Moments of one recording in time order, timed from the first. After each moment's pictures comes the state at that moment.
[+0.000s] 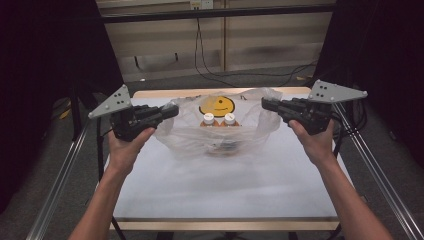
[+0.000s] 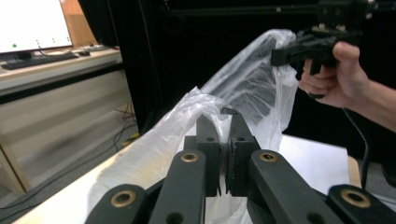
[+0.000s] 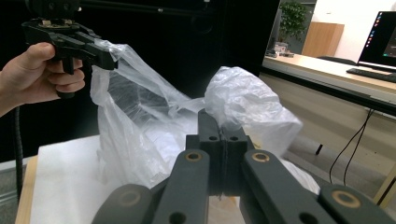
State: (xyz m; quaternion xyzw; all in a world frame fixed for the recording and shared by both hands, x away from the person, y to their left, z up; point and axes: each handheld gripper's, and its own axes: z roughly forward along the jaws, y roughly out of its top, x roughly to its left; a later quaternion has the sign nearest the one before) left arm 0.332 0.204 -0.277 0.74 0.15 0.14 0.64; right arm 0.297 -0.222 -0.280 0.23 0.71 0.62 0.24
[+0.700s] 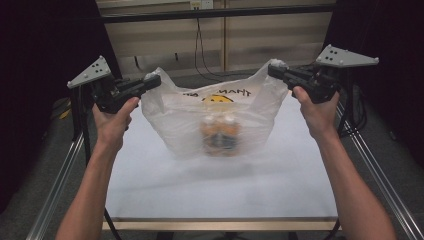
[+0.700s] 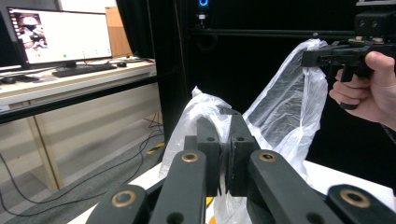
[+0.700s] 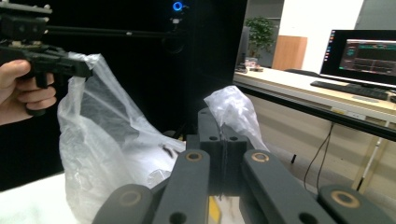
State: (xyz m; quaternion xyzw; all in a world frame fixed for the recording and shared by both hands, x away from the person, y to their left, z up) left arm 0.373 0.230 -0.240 0.71 0.21 0.18 0.65; right arm 0.332 -0.234 -0.236 0.27 0.68 0.63 0.27
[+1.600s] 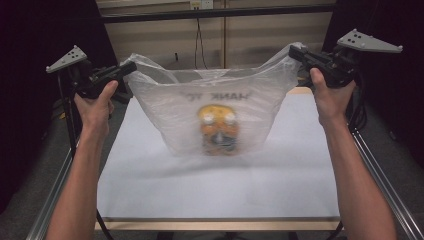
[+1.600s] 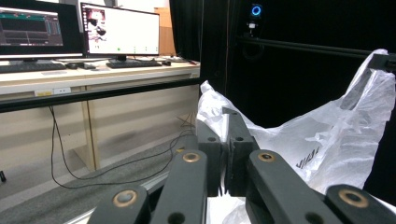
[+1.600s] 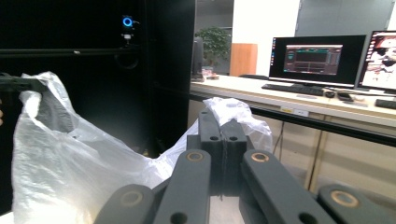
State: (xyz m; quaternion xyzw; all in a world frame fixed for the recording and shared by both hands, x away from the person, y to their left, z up) left arm 0.409 0.278 -0.239 0.68 0.28 0.21 0.65; right arm 0.346 -0.265 -0.223 0.34 0.63 0.62 0.33
